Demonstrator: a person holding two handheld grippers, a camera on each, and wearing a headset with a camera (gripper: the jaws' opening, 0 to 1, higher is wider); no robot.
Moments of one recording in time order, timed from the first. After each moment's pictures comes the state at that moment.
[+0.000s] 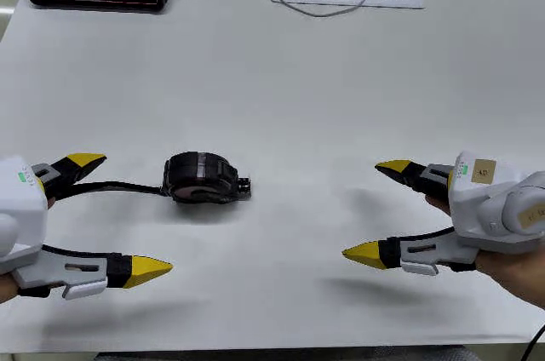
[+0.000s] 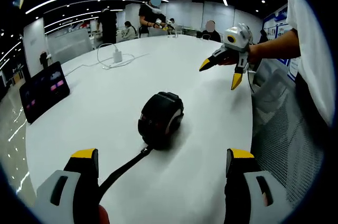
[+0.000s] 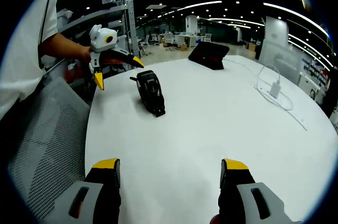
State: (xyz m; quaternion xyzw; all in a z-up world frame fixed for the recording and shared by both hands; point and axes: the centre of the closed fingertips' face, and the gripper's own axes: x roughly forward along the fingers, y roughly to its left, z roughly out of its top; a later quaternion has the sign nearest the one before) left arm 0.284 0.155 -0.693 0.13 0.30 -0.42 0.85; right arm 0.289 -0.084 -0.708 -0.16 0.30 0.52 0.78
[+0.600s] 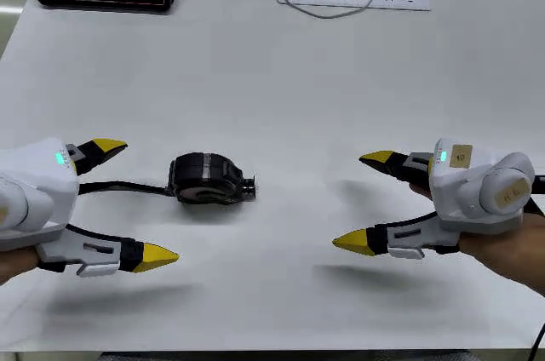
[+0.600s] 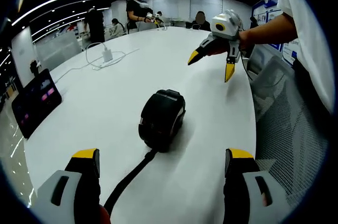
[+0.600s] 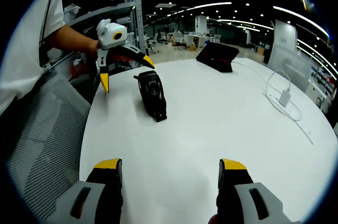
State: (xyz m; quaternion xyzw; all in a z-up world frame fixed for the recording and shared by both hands) left arm 0.297 0.148 -0.703 0.18 0.31 -0.45 0.82; right arm 0.302 -0.064 -0.714 -0.18 0.29 0.55 0.76
